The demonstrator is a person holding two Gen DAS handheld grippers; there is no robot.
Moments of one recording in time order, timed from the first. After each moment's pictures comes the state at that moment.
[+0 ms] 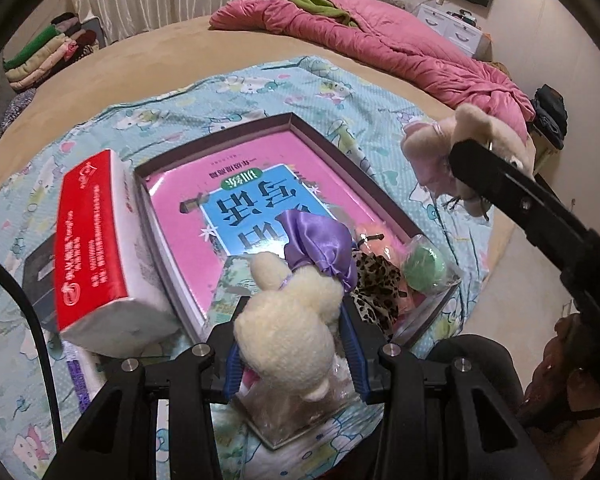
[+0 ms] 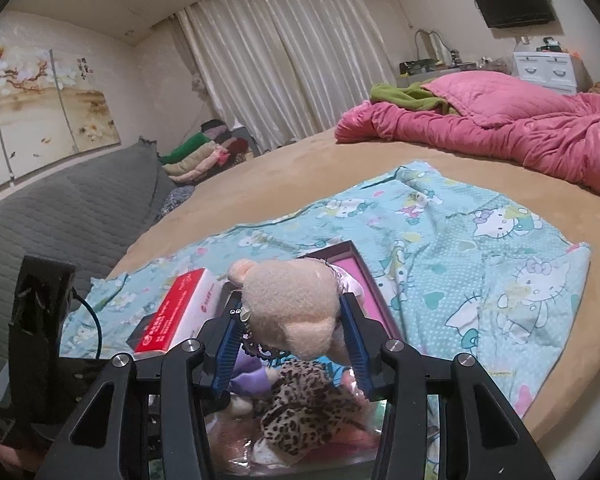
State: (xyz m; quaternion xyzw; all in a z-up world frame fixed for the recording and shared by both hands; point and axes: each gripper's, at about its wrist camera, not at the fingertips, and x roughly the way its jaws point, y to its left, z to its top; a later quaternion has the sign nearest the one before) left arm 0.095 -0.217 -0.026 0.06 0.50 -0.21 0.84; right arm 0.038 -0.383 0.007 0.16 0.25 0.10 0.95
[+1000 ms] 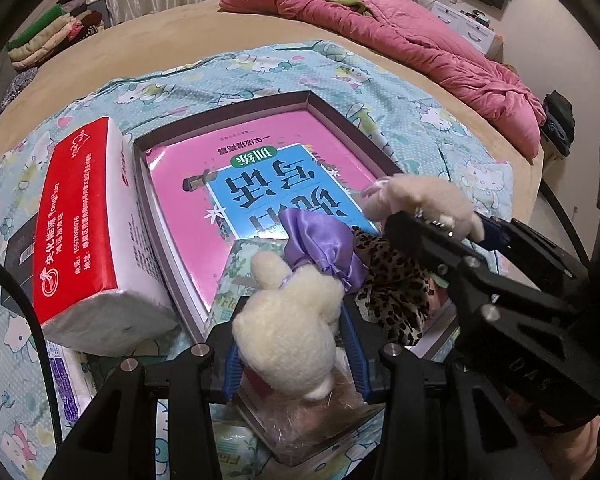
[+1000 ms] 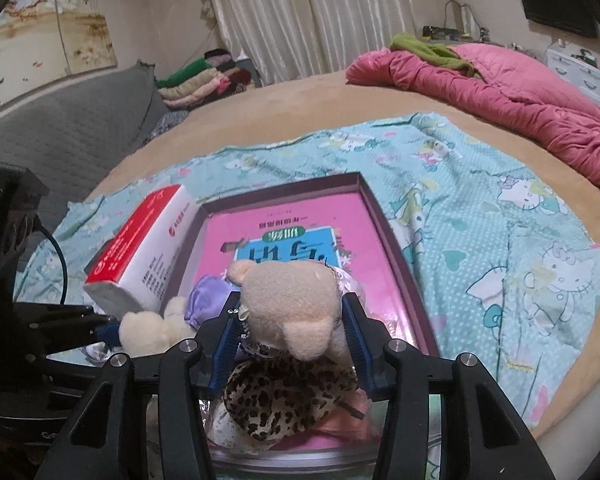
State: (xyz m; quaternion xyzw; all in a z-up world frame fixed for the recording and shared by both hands) left arm 0.112 -0.206 -0.052 0.04 0.52 -0.20 0.83; right arm 0.084 -0.352 -0.047 0.07 0.37 0.12 0.92
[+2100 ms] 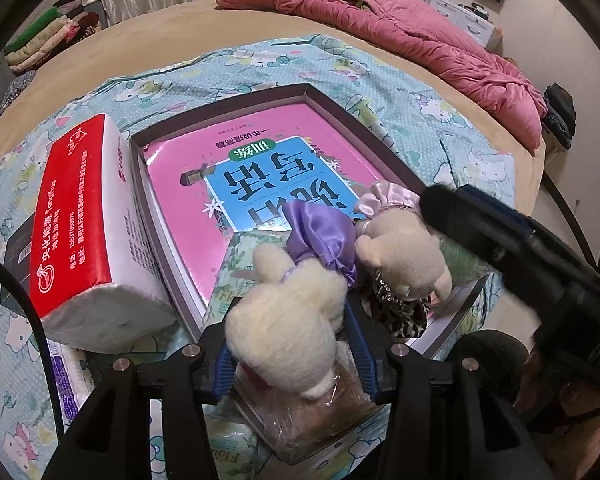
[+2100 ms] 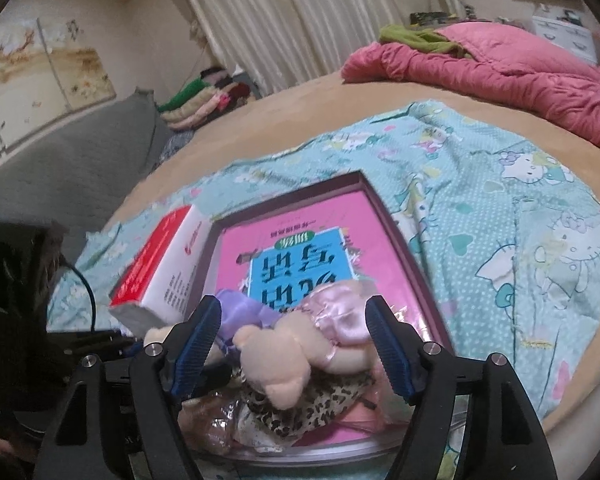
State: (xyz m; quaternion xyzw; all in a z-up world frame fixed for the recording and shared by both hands) left arm 0.110 -0.208 -0.056 0.05 0.52 -0.20 0.83; right arm 0.071 -0.376 -0.039 0.17 0.34 0.12 0.92
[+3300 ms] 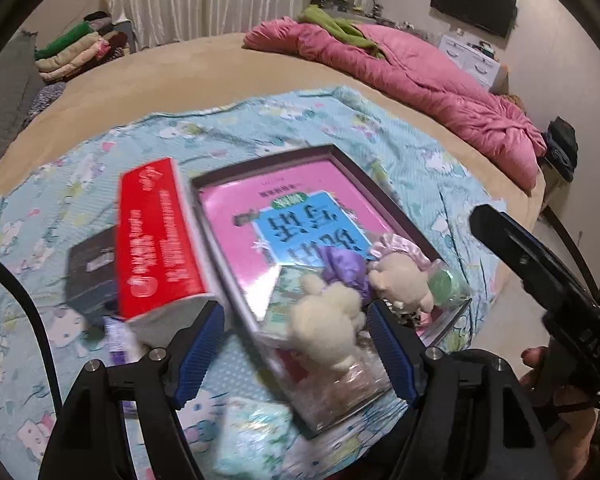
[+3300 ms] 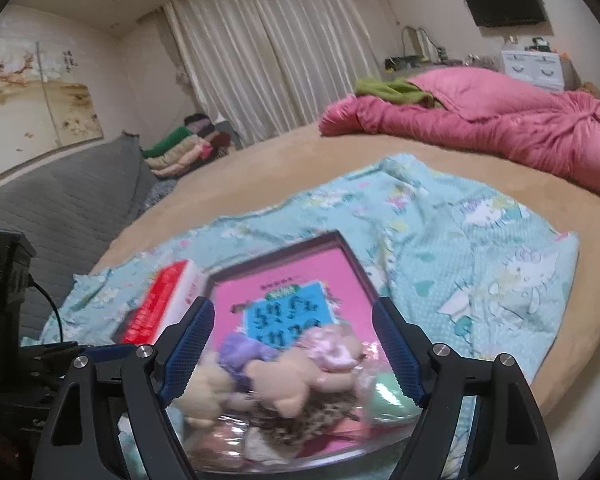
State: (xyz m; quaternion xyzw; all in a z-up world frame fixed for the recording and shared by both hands) left arm 0.088 -0.163 0.007 0.03 0.46 -0.17 0.87; right arm 0.035 -0.367 0.013 0.15 0.26 0.08 0.95
